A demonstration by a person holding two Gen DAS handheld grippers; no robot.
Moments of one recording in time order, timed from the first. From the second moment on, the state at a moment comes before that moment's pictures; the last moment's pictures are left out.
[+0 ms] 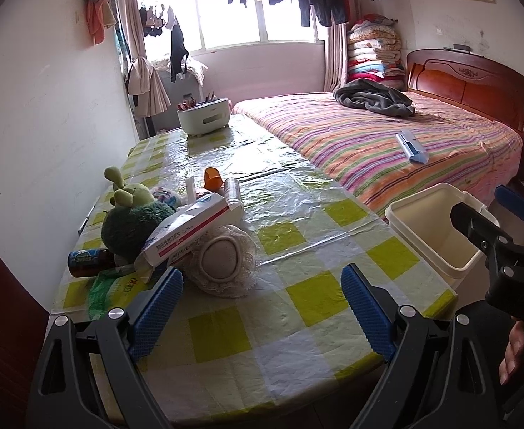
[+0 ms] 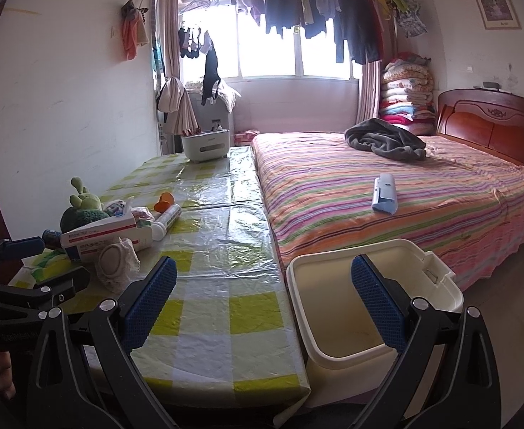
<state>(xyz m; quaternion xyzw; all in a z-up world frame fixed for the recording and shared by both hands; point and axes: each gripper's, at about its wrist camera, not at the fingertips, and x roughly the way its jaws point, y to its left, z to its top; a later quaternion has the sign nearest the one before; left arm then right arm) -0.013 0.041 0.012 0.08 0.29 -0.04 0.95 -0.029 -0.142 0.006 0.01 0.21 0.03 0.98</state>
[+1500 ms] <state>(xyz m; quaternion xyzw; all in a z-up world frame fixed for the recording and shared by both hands) -0.025 0.173 0.010 -0.02 0.30 0.09 0.95 0.117 0.036 -0.042 -0.09 0.38 0.32 0.86</state>
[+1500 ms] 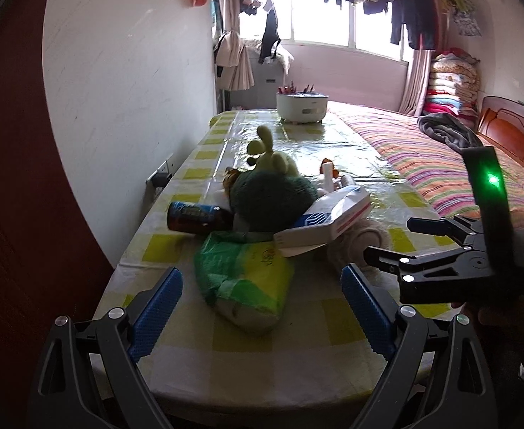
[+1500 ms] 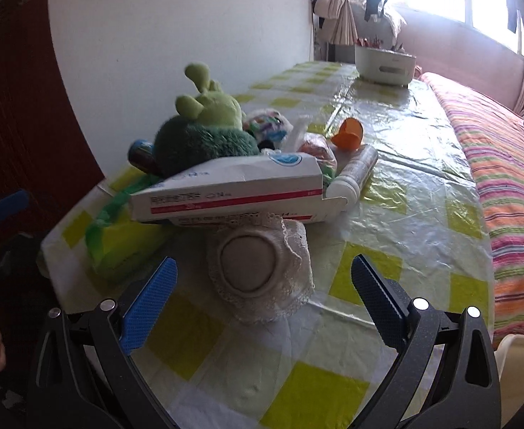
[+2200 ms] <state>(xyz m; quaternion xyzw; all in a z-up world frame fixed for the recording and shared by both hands) 0.023 0.196 -0.032 -0.05 0.39 0.09 0.92 0.127 0.054 -0.064 -0.11 0.41 0.33 0.84</state>
